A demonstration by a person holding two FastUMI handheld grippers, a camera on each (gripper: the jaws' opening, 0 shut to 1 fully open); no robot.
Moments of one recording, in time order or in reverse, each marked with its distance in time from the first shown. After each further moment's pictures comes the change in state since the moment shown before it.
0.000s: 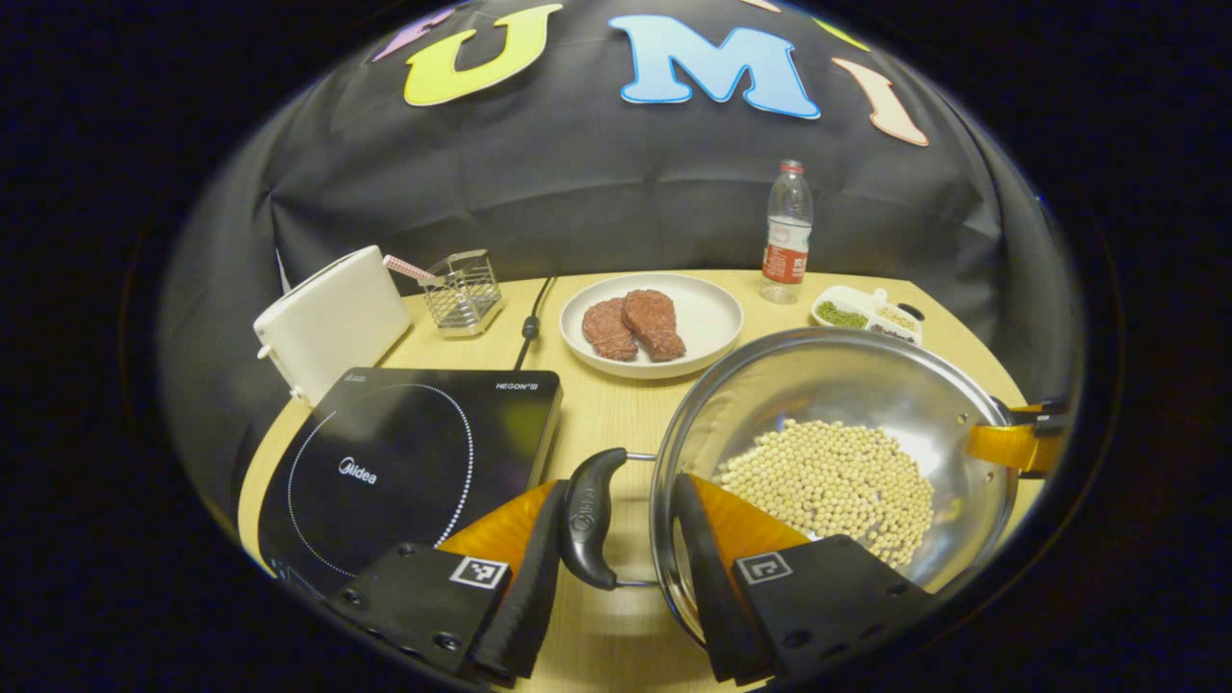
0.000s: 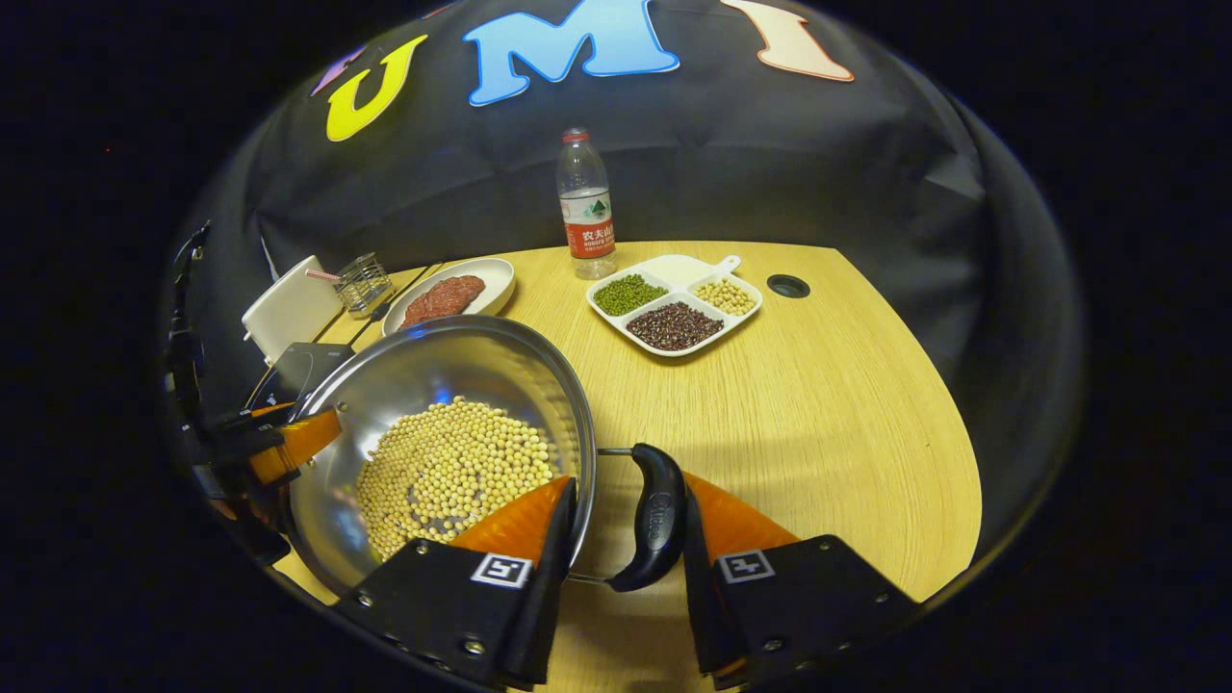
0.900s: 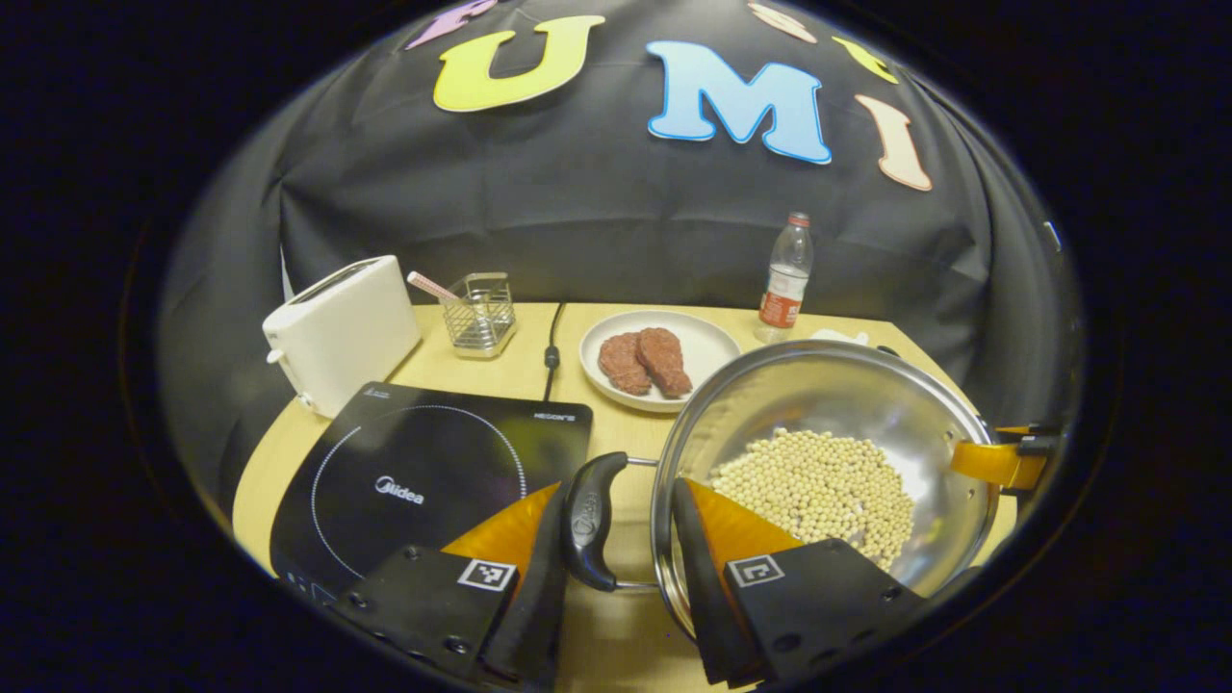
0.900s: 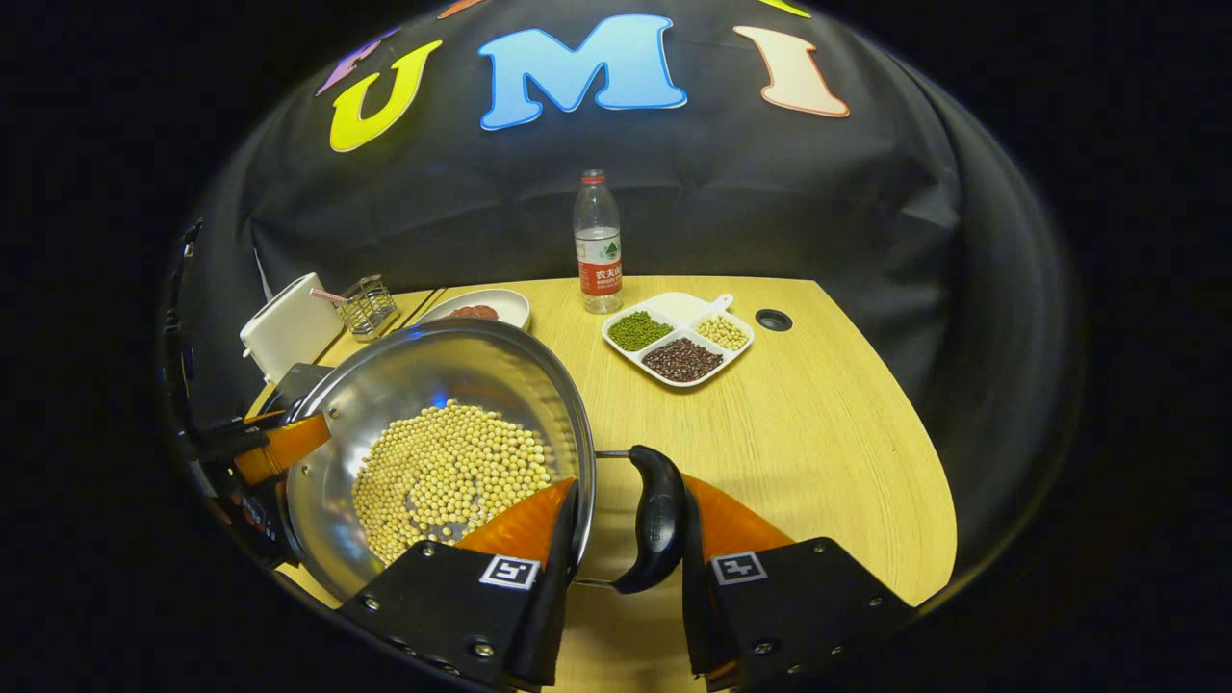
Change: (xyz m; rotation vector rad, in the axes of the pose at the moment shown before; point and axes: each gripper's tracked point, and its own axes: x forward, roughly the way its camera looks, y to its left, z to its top) left arm -0.035 0.045 0.029 -0.067 -0.063 -0.059; right arm -0.045 0.048 0.021 0.006 -0.055 -0.078
